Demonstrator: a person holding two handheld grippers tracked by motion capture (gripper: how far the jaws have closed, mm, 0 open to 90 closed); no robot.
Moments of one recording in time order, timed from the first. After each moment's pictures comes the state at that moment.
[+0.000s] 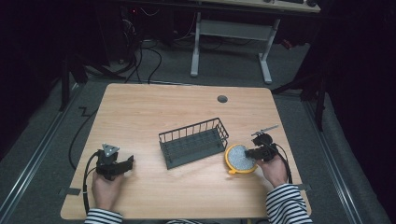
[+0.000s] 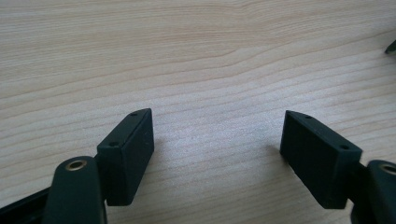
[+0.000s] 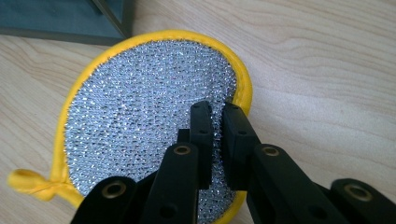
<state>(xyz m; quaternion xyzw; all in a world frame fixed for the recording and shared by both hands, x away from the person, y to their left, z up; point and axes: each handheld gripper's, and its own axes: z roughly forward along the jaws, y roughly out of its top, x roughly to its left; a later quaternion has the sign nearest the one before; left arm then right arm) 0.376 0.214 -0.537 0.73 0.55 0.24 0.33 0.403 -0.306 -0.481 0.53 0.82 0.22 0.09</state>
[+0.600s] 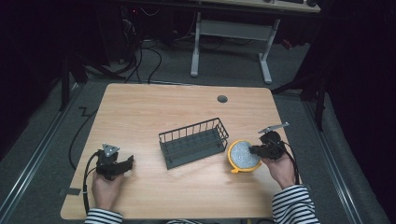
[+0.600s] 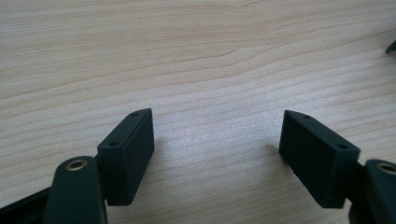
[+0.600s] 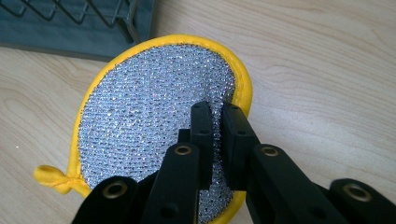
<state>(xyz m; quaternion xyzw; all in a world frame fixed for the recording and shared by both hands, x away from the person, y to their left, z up) 0.376 0.214 -0.537 0.73 0.55 0.24 0.33 0.390 -0.317 -0.449 0.51 0.81 0.26 0.11</state>
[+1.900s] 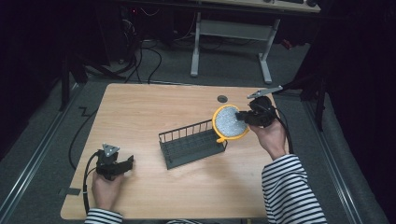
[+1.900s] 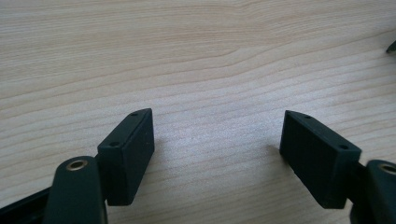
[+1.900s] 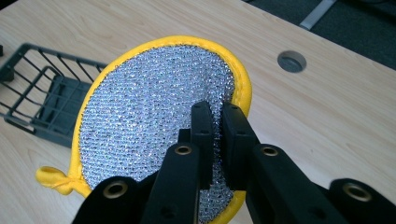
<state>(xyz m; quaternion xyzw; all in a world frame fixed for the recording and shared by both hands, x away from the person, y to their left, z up) 0.376 0.214 -0.537 0.73 0.55 0.24 0.33 0.438 -0.260 -0.349 0.44 0.82 0.33 0.17</state>
